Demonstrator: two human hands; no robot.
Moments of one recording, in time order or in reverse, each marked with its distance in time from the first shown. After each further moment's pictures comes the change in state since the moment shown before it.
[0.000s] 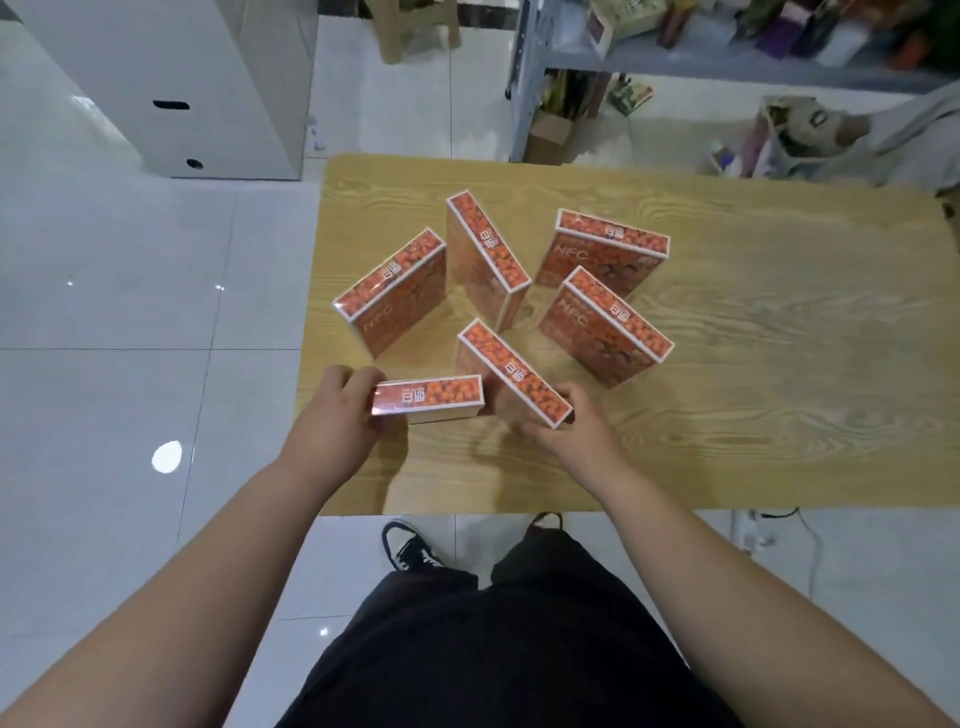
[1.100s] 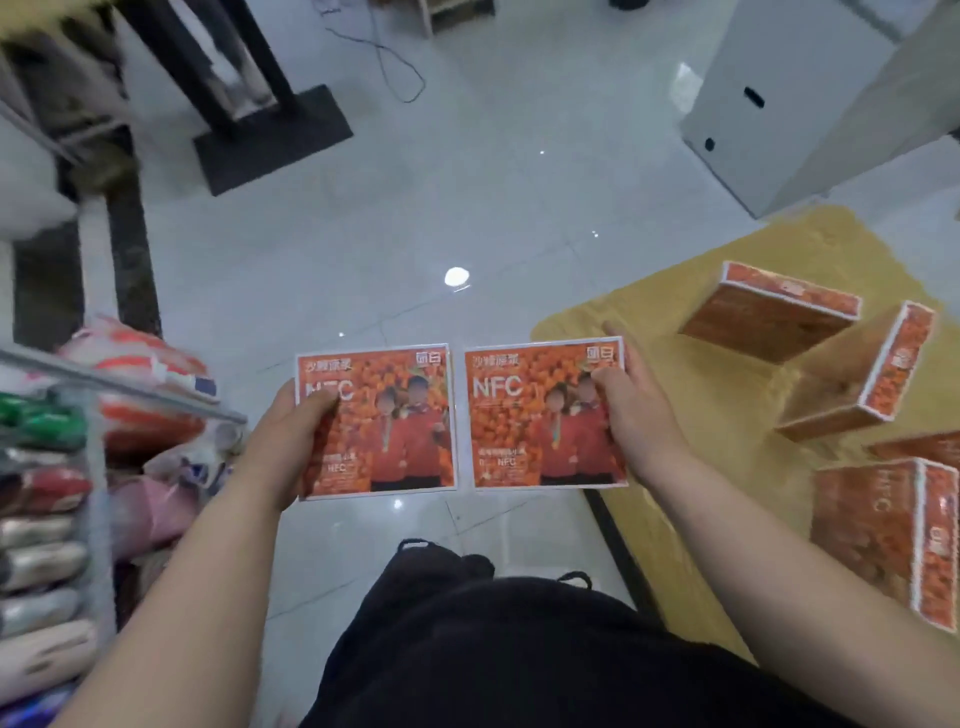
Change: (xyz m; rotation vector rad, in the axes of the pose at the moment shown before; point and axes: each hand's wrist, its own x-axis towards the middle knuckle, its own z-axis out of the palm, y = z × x) left_hand -0.366 0.040 0.102 -1.382 1.115 -1.096; right_hand -0.066 -0.090 0.083 -0.101 -0.886 -0.491
